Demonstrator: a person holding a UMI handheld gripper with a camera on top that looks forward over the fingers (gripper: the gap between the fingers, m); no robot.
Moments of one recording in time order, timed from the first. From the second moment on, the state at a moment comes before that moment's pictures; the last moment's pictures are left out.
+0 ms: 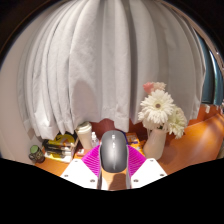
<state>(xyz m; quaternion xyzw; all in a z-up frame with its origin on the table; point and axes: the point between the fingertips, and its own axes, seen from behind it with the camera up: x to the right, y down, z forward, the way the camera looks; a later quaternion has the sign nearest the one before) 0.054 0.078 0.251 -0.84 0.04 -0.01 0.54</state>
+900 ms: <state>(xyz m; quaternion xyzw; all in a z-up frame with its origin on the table) -0.091 0.047 0.009 -0.93 -0.01 -0.01 0.36</state>
